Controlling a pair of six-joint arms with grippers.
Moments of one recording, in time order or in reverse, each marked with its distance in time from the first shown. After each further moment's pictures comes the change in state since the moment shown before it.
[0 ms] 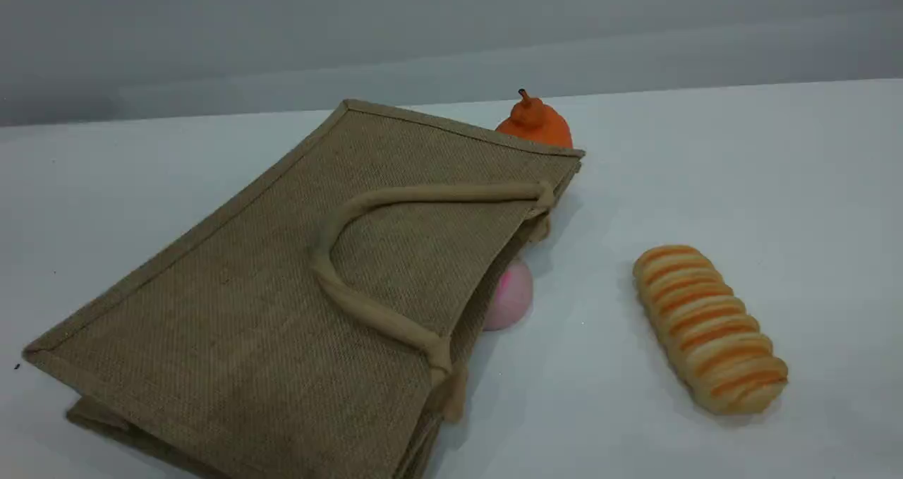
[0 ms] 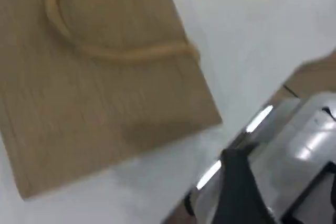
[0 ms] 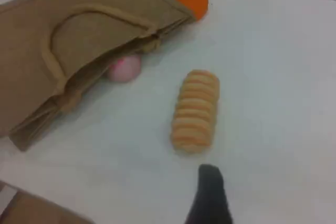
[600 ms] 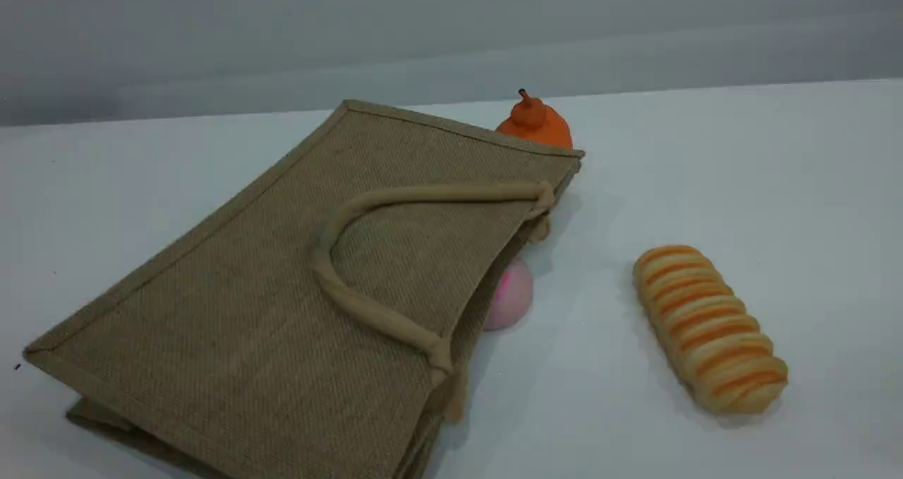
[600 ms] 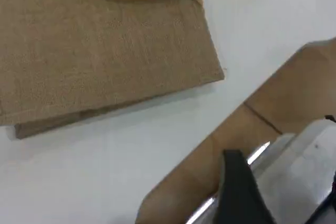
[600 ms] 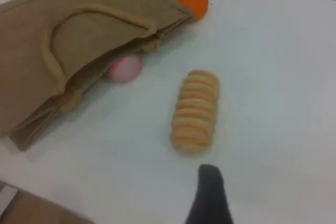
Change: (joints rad) left arm 0.001 -0.643 0.539 0.013 -0.128 -0.104; right arm 0.000 0.000 0.001 0.000 0.001 0.000
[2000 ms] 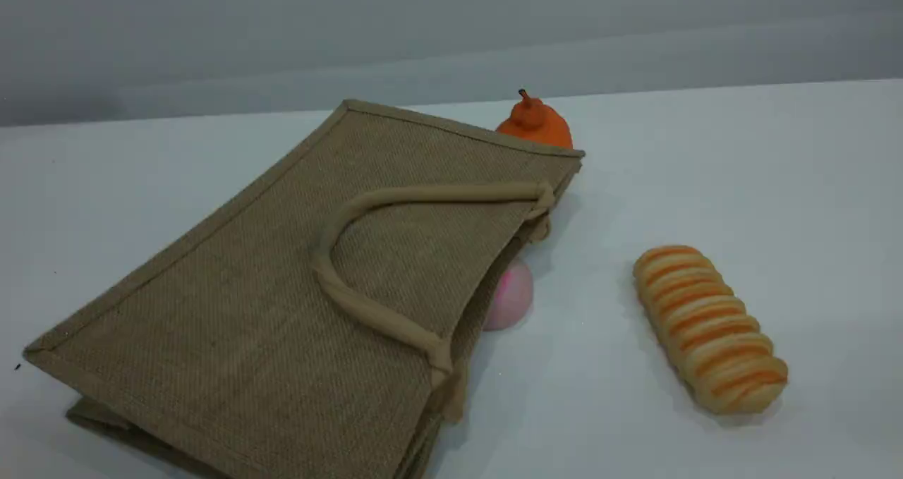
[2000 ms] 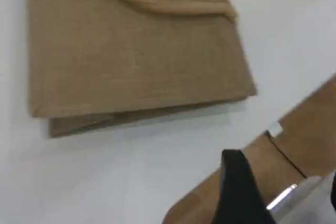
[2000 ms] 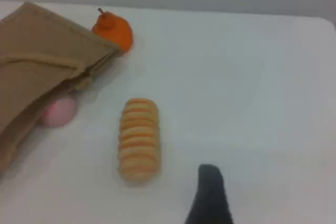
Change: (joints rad) left arm 0.105 -0.213 0.110 0.043 -0.010 -0.015; right arm -0.259 -0.080 0.000 0.008 0.000 0.000
